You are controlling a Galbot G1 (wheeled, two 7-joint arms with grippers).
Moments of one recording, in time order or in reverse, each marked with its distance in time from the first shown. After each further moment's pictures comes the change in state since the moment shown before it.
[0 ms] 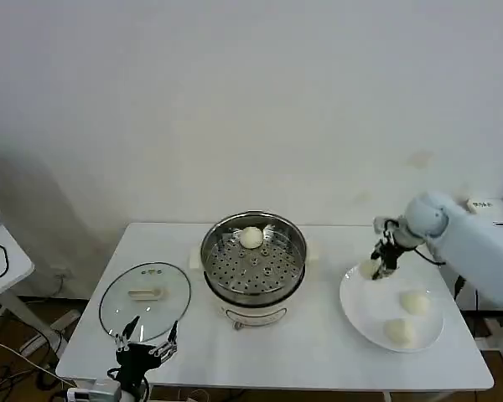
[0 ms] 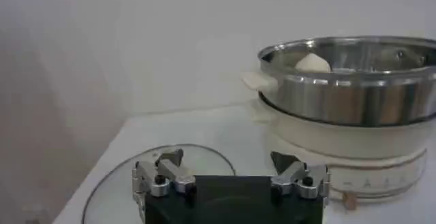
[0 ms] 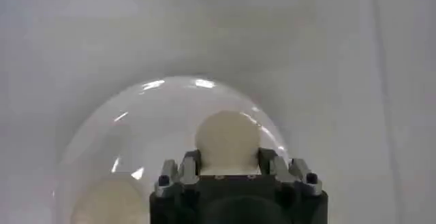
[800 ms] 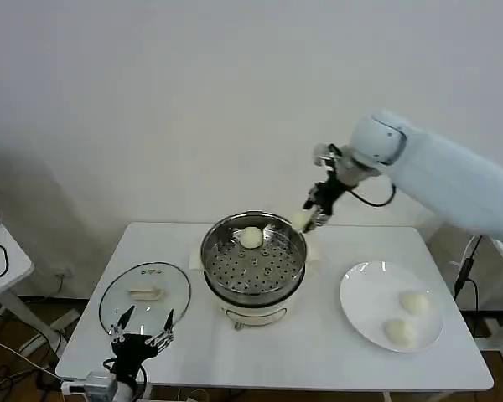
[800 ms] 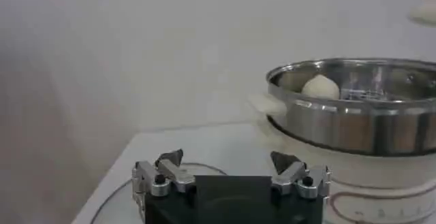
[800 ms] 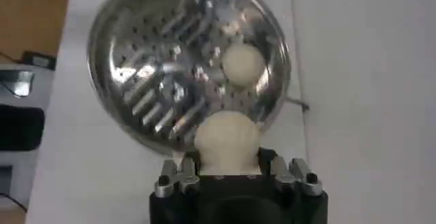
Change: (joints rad) left arm -0.029 -0.018 -0.018 -0.017 -0.005 -0.004 -0.013; right arm 0.334 0.349 -0.275 -0.024 0.365 -0.161 0.016
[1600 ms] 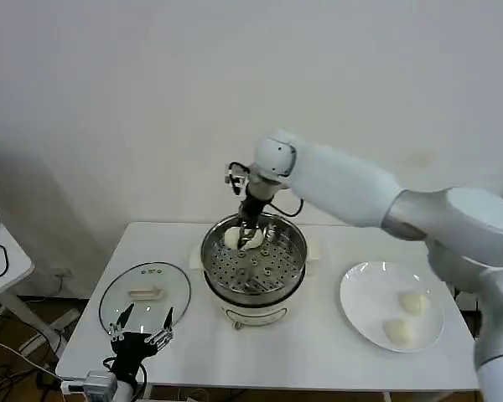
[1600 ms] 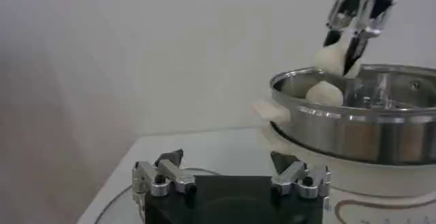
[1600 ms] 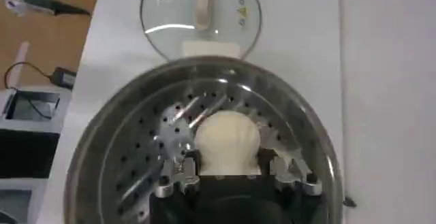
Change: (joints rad) left arm -0.005 -0.001 0.003 0.005 -0.008 -0.012 -0.004; right arm -0.098 0.369 -0.033 -0.273 -0.010 -0.027 0.042
